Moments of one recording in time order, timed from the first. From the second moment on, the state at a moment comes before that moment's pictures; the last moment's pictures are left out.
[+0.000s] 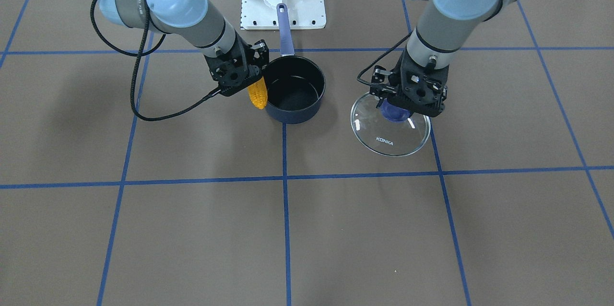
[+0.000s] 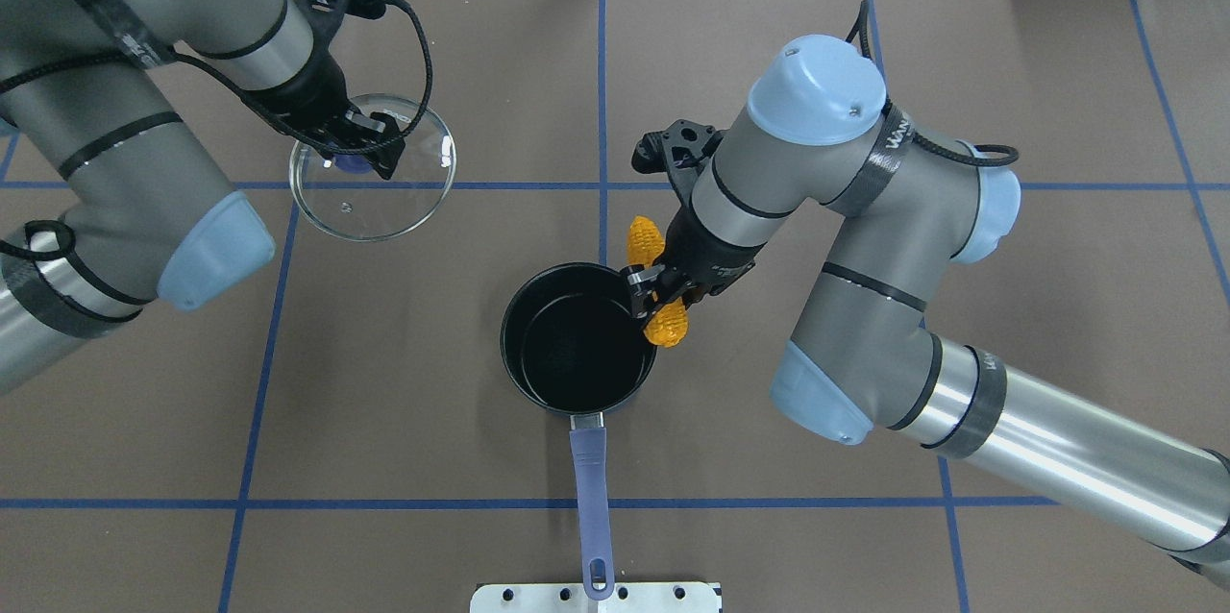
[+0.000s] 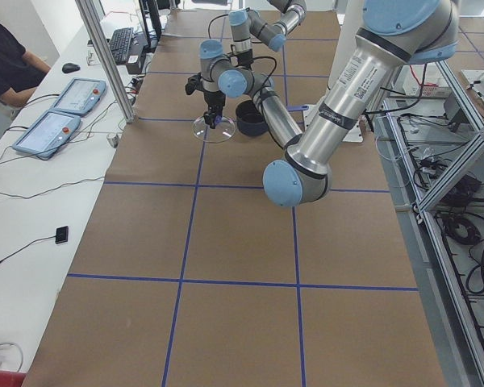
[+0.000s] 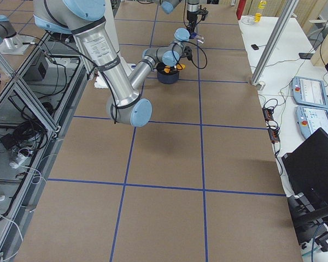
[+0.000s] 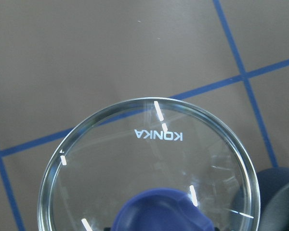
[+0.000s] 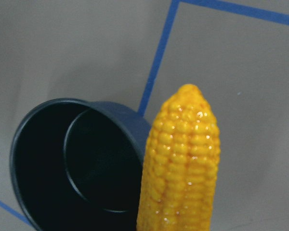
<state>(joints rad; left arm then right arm) -0.88 -2.15 -1.81 -1.42 -2.15 -0.55 0.59 -0.94 1.74 -1.46 2.27 0.86</state>
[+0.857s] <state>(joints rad) -1.01 -1.96 -1.70 -1.60 -2.19 -0.31 0.53 -0.90 1.74 -1.45 2.26 0.96</state>
